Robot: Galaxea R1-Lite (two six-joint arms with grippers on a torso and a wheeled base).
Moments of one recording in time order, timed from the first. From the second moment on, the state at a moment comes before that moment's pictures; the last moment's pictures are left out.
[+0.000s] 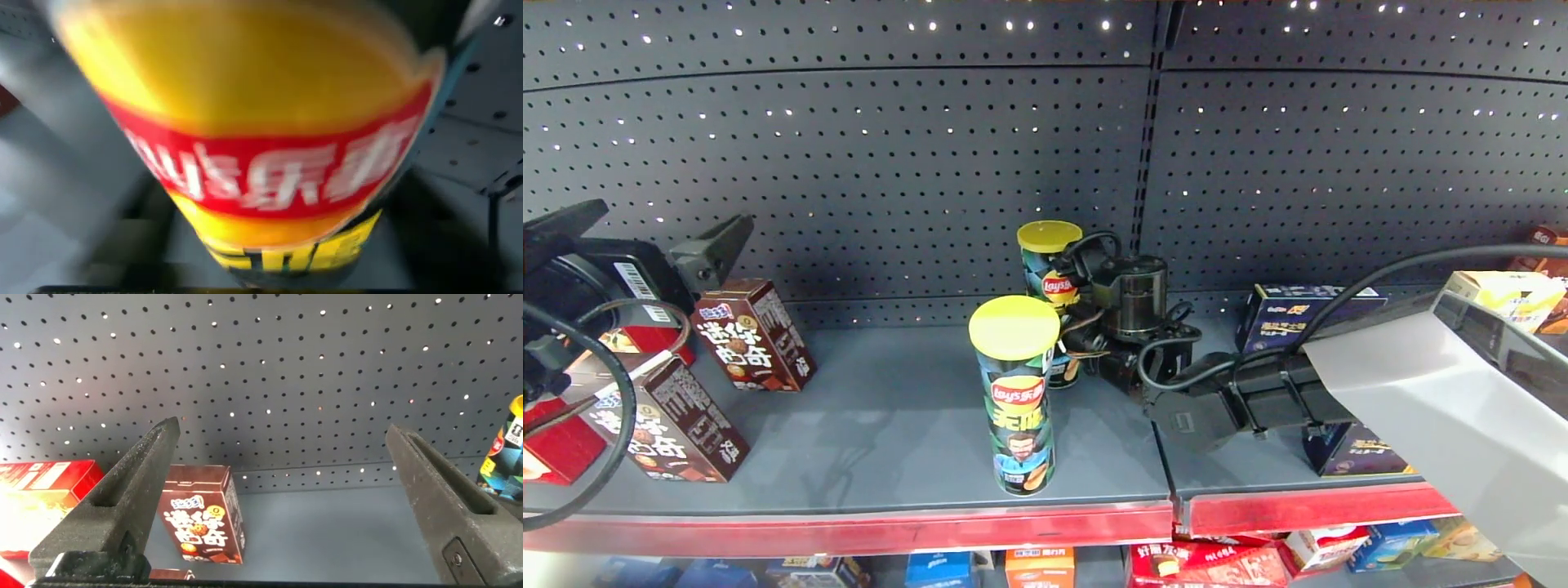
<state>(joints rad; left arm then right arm) -0.20 1.22 -0.60 -0.81 0.25 0.12 0.74 2.28 -1.55 -0.67 -0.19 0.05</state>
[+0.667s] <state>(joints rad) -0.20 1.22 -0.60 -0.81 0.25 0.11 0.74 2.25 -1.52 -0.68 -0.19 0.05</state>
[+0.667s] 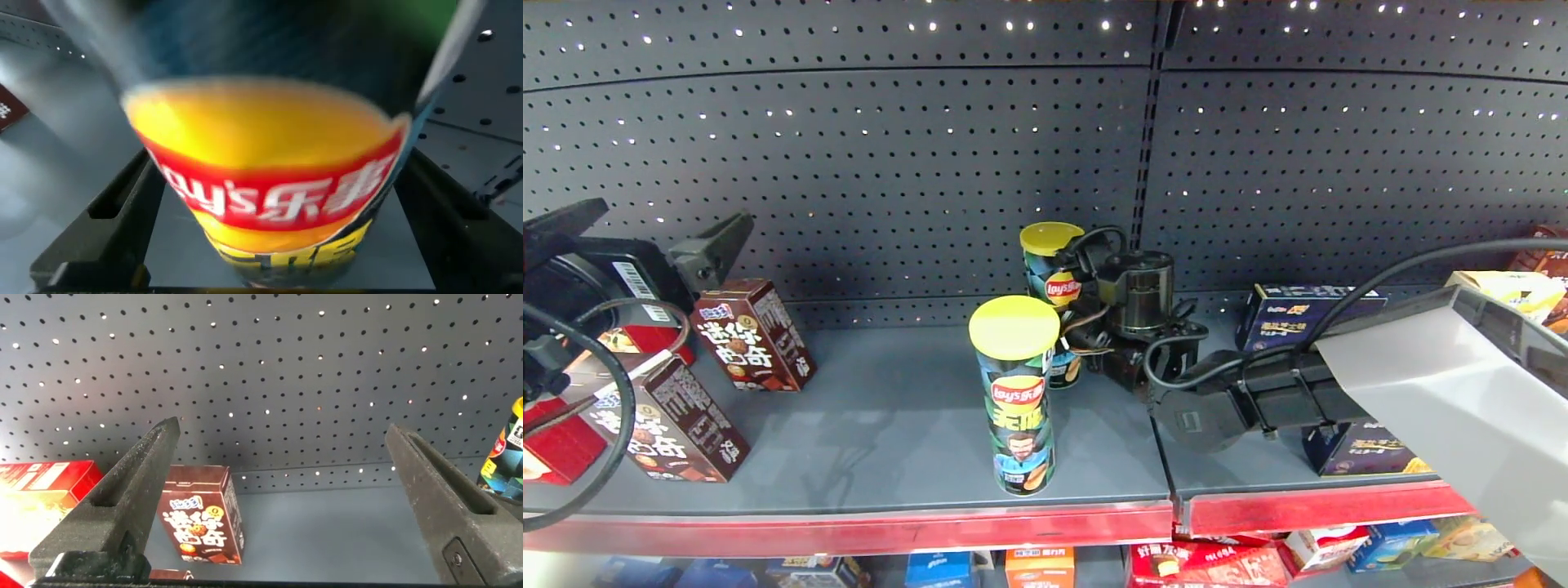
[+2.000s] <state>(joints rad) -0.20 1.23 -0.57 -0.81 0.25 0.11 0.75 1.99 -1.09 -0.81 -0.19 0.05</state>
